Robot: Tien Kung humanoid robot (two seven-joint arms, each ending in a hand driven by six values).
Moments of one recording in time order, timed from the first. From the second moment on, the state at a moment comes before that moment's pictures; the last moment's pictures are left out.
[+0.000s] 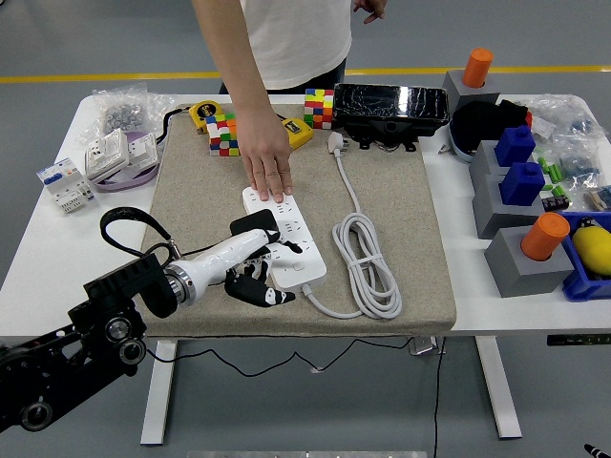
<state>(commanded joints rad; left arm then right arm) -0.42 0.36 -0.70 -1.54 1.56 -0.07 0.36 0.04 -0.26 1.25 0.32 -0.78 0.01 -0.15</state>
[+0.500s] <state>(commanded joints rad) -0.45 0.33 -0.67 -1.48 1.55 -0.12 0.38 0.04 -0.26 1.24 0.32 -0.77 0.01 -0.15</state>
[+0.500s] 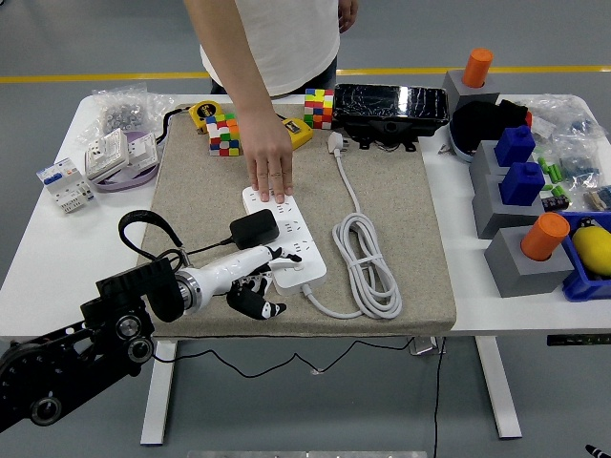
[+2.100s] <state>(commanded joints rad) -0.43 0.31 -0.72 -1.44 1.43 0.09 0.14 0.04 -0.25 1.27 0.32 -0.78 0.01 -0.15</state>
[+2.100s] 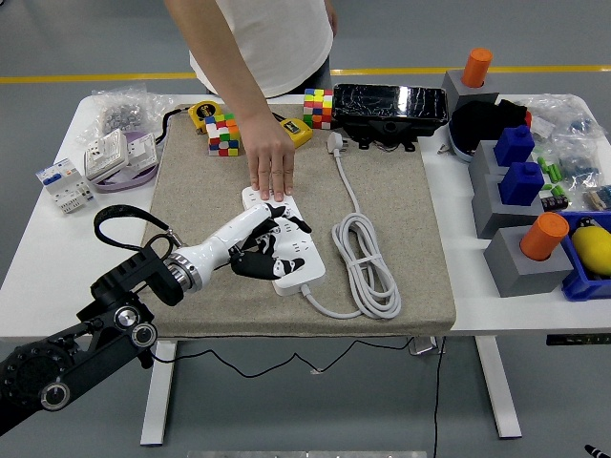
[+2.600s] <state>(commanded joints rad) -0.43 0.32 -0.71 -1.46 1.48 -0.05 0.29 0.03 -0.26 1.27 0.32 -0.78 0.01 -0.15</state>
